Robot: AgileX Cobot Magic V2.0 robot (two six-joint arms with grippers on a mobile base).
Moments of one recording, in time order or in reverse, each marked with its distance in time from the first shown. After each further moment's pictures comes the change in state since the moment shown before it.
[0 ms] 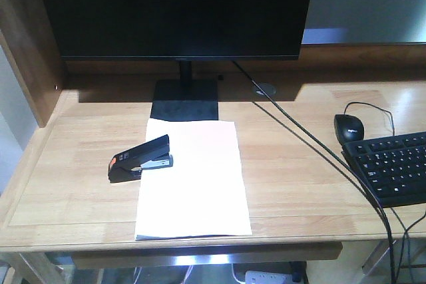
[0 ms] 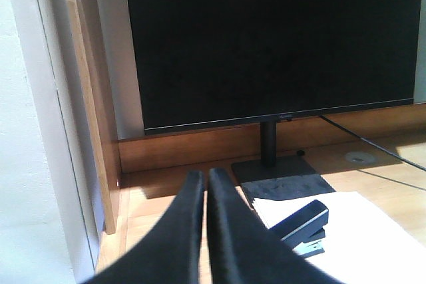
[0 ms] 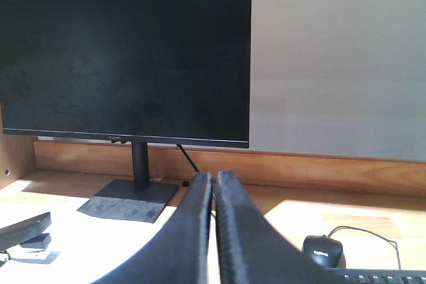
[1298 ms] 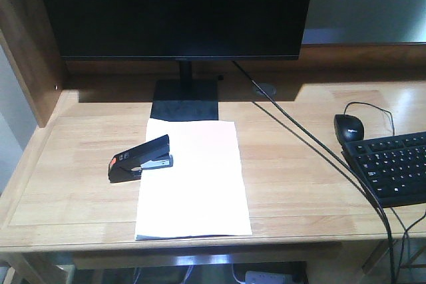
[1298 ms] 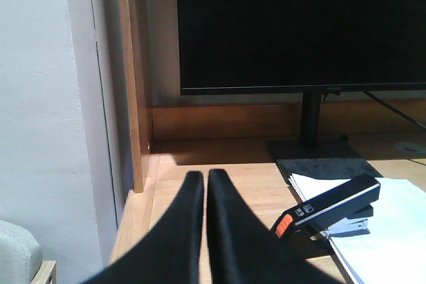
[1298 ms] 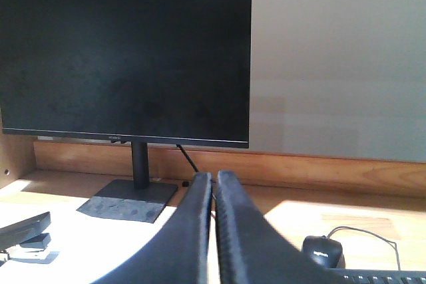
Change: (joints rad) left arm 0.117 -0.055 0.272 0.016 -0.213 -0.064; right arm 0.000 0.000 0.000 -0.002 0.000 0.000
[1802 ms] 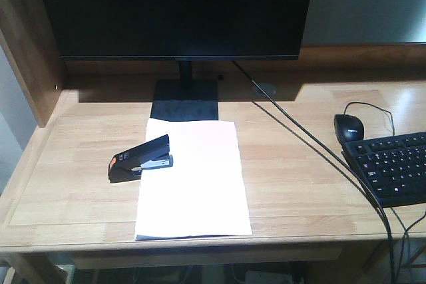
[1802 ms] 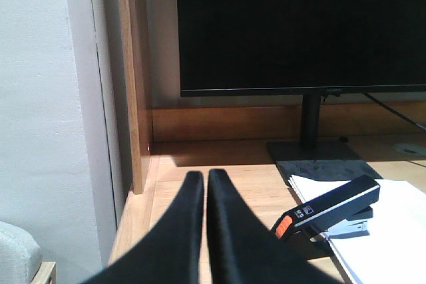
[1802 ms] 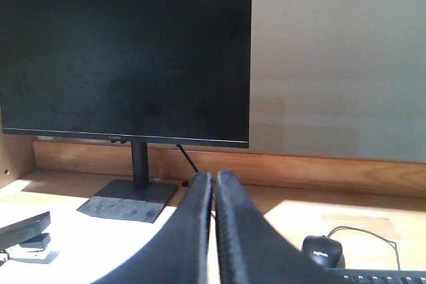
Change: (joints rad) left arm 0.000 0.000 0.000 0.001 -0.003 -0.006; right arm 0.000 0.000 0.000 0.000 0.000 0.000
